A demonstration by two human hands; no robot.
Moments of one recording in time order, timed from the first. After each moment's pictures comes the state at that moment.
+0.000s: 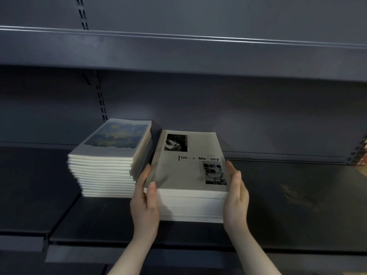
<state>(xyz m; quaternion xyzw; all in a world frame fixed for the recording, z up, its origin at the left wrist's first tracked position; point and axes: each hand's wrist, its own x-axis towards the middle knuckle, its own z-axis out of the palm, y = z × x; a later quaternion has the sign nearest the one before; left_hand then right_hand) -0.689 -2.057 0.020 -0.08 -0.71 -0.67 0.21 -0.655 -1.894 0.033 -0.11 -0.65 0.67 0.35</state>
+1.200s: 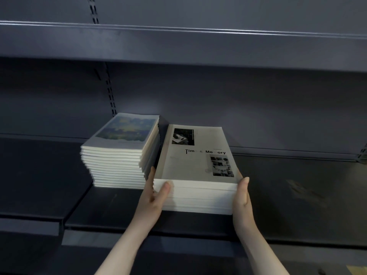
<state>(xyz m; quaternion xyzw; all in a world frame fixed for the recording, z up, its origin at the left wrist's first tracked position) -0.683 -2.084 0.024 -0.08 -0.75 -0.66 -0.03 -0.640 -1.886 0.021 -0.11 -0.69 0.68 0.22</state>
